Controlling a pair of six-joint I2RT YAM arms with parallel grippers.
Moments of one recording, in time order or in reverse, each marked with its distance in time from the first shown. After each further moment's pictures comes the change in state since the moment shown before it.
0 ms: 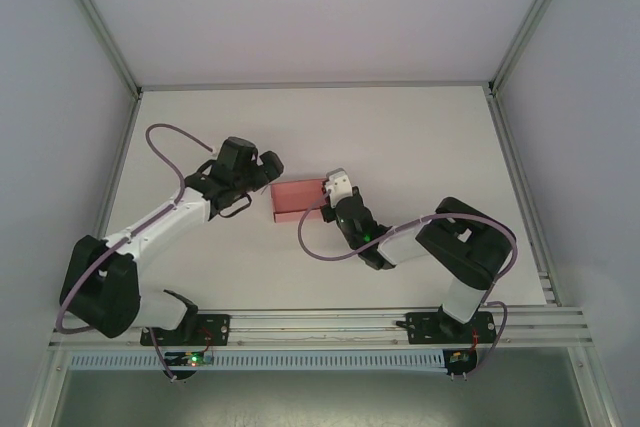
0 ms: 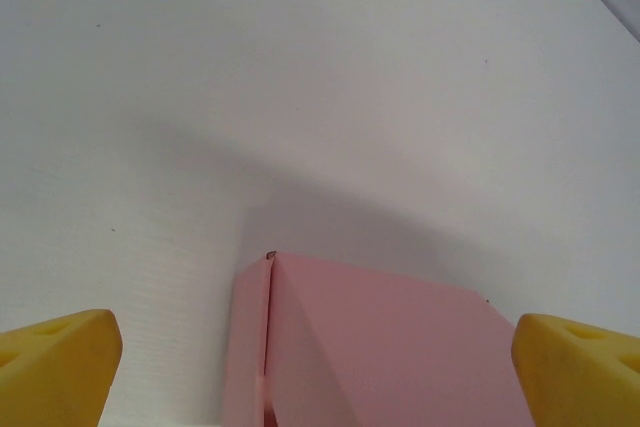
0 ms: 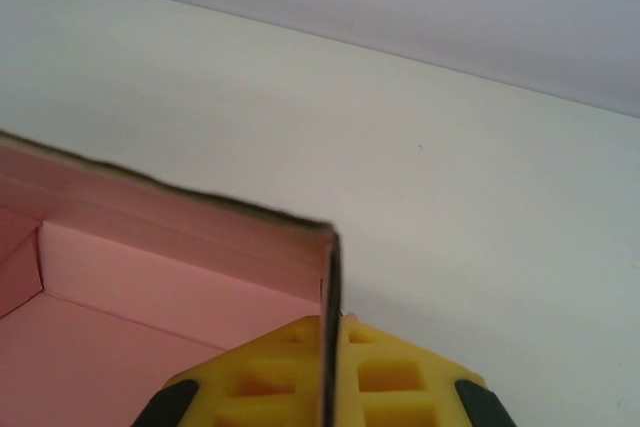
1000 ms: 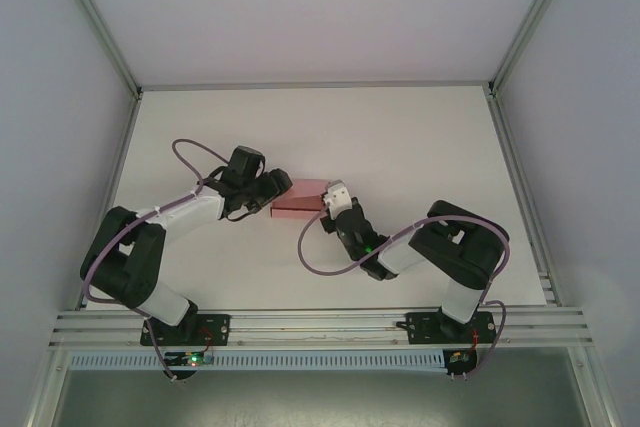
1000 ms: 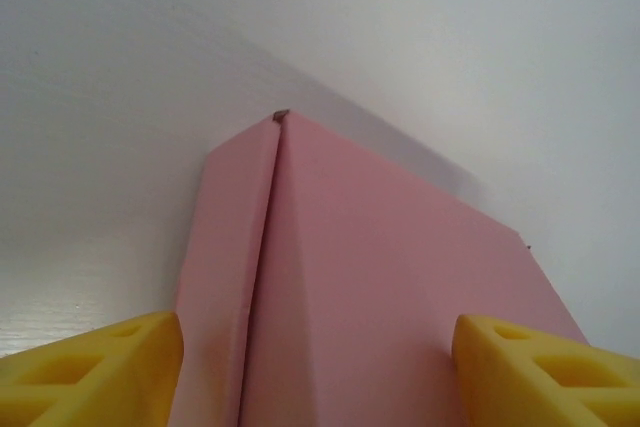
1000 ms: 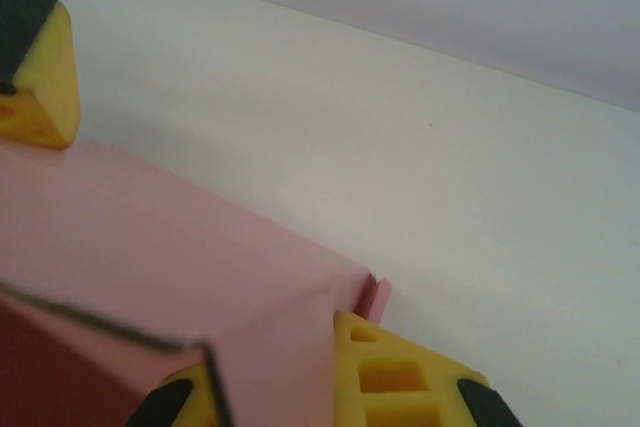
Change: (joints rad) left arm 0.017 0.171 -0.077 0.174 0.271 -0.036; right arm 0.059 0.024 -0.071 0.074 0.047 -0.026
